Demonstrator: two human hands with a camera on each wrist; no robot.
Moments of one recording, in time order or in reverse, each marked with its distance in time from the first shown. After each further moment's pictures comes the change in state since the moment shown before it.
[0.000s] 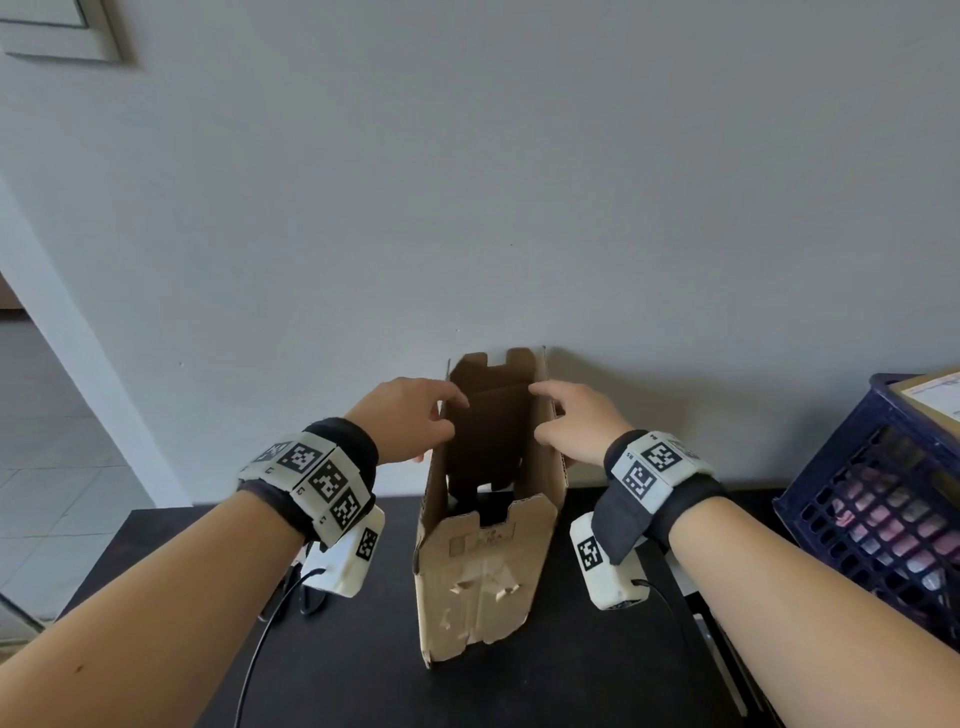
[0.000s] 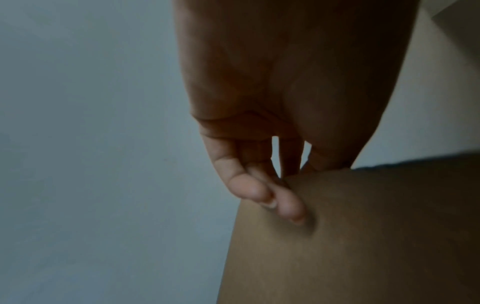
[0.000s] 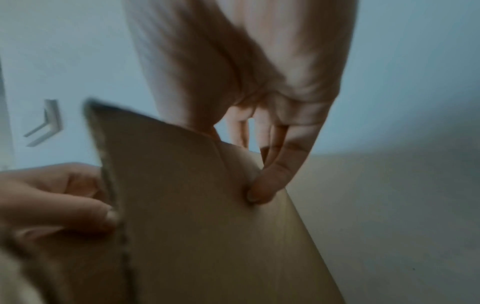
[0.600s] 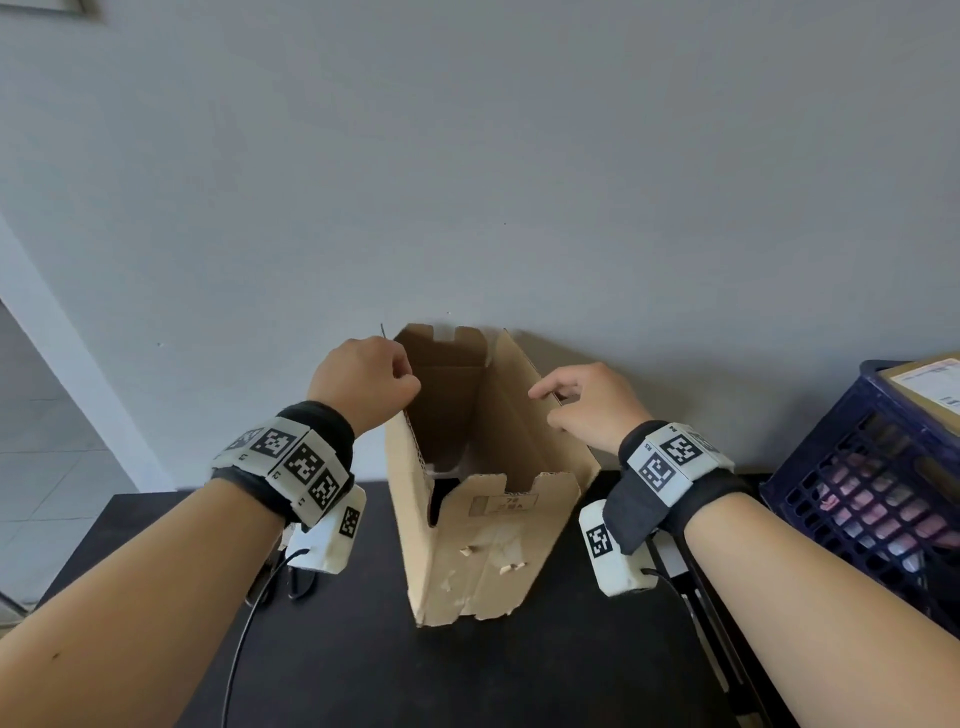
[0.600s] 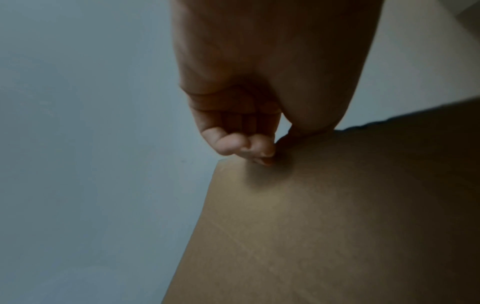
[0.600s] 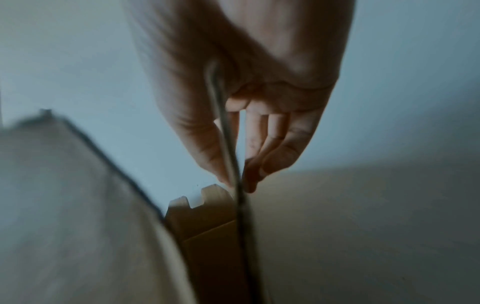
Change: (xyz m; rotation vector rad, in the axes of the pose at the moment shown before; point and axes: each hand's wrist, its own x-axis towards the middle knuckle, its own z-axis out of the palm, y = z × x) left_hand 0.005 -0.014 -0.003 0.003 0.326 -0.163; right_hand -0.007 0.012 -0.008 0.036 0.122 -0.064
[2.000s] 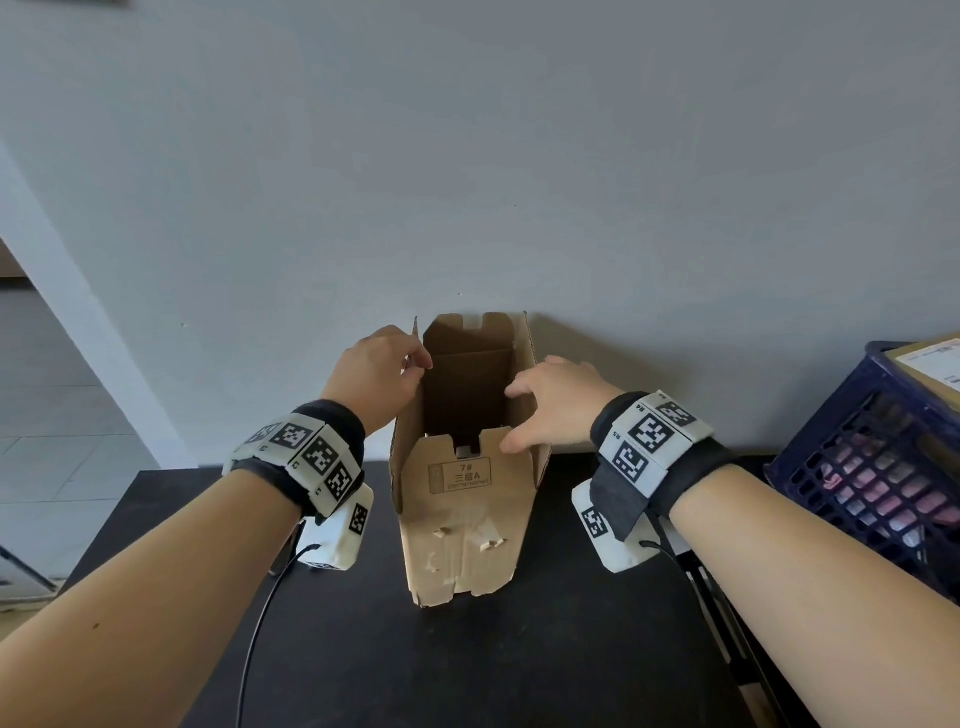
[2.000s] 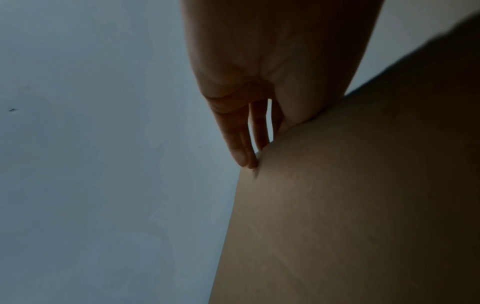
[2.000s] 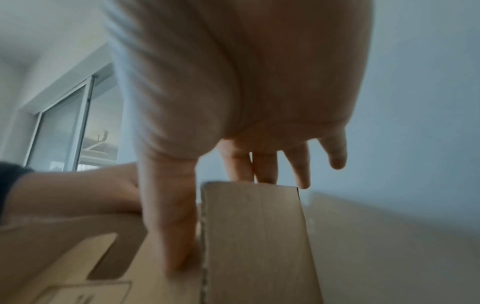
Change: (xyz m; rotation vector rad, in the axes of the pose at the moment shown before) left_hand -0.019 -0.011 0.009 -0.091 0.074 0.097; right_hand -0.027 -0.053 0.007 -0.584 -0.334 -0.118
